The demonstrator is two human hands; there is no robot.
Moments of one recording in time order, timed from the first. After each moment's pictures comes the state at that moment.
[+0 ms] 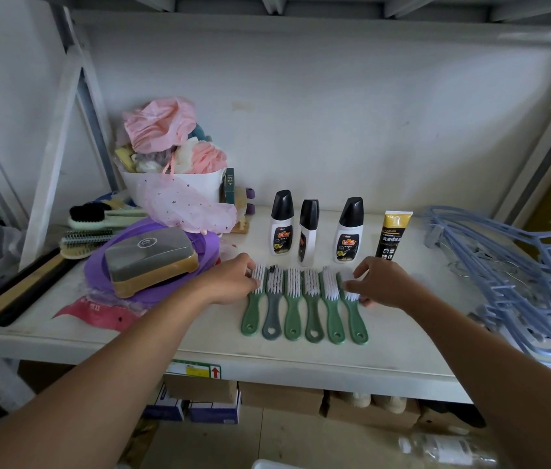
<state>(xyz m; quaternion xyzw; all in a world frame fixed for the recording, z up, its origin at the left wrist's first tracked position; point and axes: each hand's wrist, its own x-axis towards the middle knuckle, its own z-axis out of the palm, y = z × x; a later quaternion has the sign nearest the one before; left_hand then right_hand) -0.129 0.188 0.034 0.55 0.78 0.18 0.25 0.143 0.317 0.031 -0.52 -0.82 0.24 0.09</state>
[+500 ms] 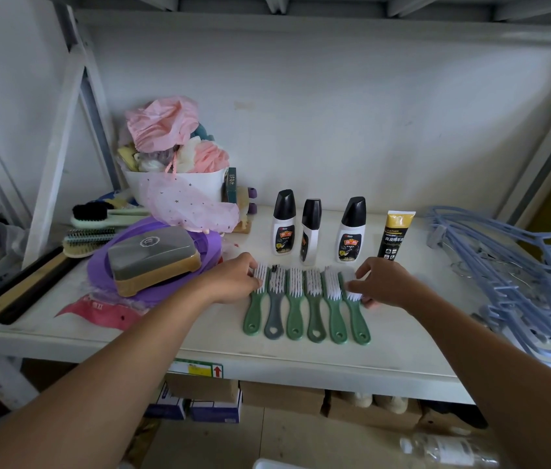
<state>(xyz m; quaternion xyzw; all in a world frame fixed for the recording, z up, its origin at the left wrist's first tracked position) -0.130 0.189 0.032 0.55 0.78 0.18 0.24 0.141 0.313 0.038 -0.52 -0.81 0.26 0.09</state>
